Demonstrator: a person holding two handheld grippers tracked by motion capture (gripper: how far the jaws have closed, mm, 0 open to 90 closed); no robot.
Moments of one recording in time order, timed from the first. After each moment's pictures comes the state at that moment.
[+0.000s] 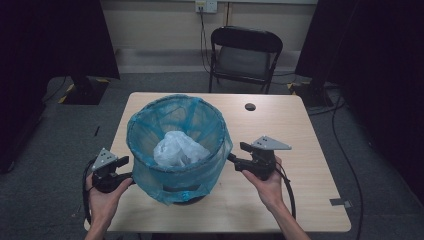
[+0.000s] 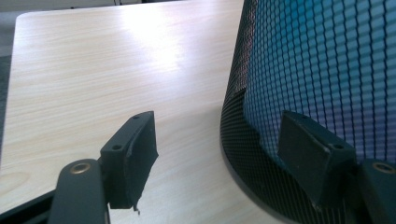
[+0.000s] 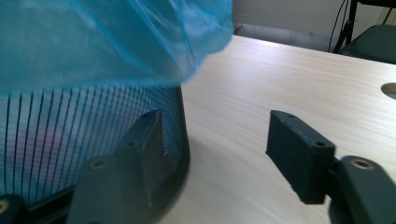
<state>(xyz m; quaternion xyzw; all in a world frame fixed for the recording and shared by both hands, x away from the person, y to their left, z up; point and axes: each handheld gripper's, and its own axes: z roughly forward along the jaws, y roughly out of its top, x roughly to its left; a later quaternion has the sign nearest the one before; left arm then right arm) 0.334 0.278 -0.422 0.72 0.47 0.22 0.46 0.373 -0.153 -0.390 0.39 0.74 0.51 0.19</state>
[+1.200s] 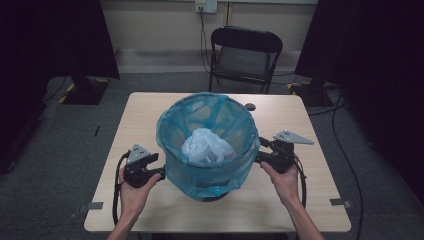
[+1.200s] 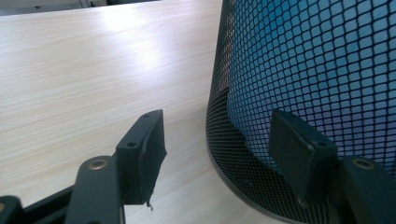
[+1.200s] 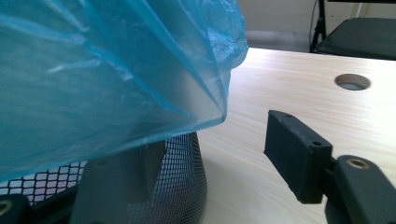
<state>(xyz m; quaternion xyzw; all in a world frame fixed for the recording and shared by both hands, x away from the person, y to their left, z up) 0.349 0.202 -0.416 0.74 0.45 0.19 0.46 0.388 -0.204 -0.387 0.43 0.71 0.53 0.18</state>
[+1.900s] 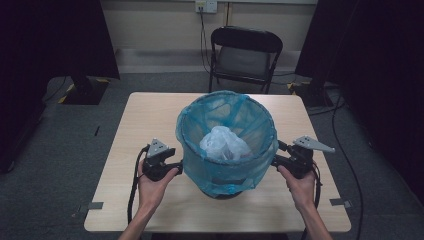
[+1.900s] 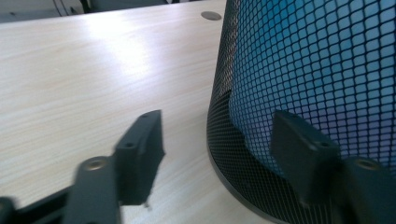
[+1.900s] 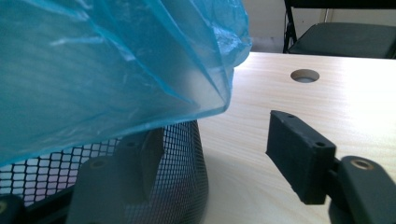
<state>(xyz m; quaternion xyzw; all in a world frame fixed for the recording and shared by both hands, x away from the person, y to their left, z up) 0.370 0.162 -0.418 0.75 0.43 0.18 0.48 0.374 -0.248 -0.391 0.45 0.69 0.53 0.21</state>
